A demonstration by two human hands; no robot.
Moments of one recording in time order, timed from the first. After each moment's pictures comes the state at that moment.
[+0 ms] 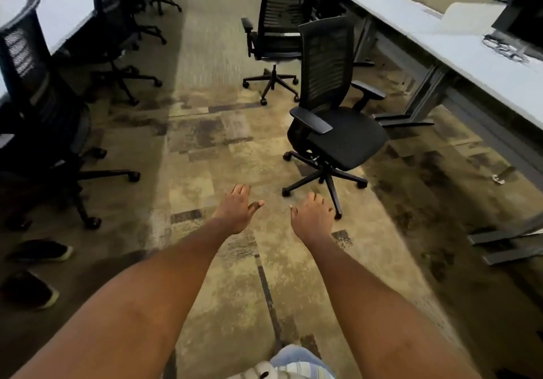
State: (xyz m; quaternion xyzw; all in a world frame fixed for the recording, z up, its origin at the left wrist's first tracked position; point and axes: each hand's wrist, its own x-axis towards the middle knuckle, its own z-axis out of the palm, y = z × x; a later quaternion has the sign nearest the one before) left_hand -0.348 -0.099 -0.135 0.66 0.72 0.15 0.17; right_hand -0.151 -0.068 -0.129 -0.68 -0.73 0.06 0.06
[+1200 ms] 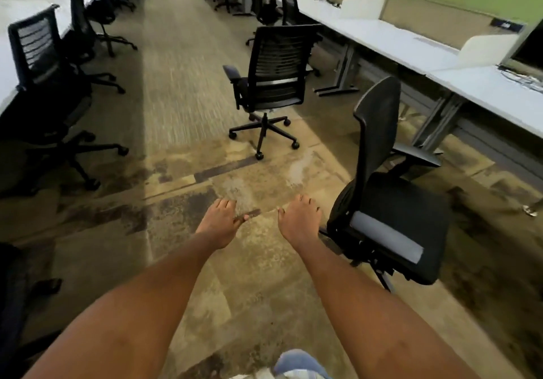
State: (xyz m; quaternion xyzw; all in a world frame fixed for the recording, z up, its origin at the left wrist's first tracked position) left_hand -0.769 0.478 -0.136 0.73 0.67 0.10 0.13; right_hand -0.569 0.492 -0.112 -0.72 -0.69 0.04 0.04
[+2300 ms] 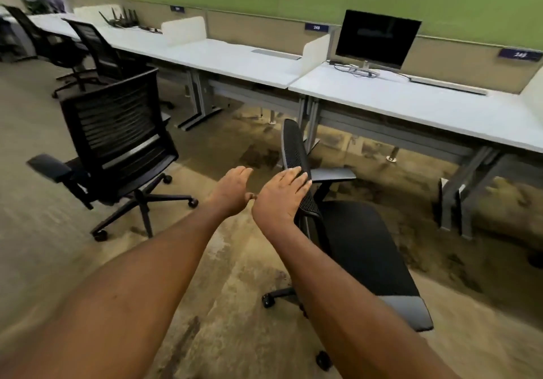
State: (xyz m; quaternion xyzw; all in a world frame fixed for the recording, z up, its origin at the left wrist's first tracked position) left_hand -0.561 1.000 -0.038 0.92 0.34 0.13 0.11; right_hand -0.495 0.900 -0.011 -0.93 -0.37 -0.02 0.06
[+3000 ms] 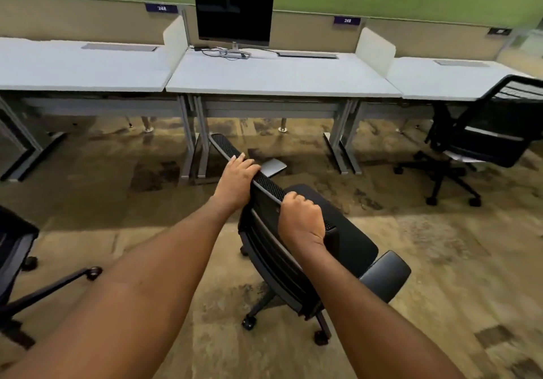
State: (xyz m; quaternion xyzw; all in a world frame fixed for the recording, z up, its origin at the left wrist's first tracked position) left_hand -0.377 1.114 -0.043 0.99 0.00 0.12 0.05; right_hand -0.409 0.939 -0.029 -0.98 -0.19 -0.08 0.00
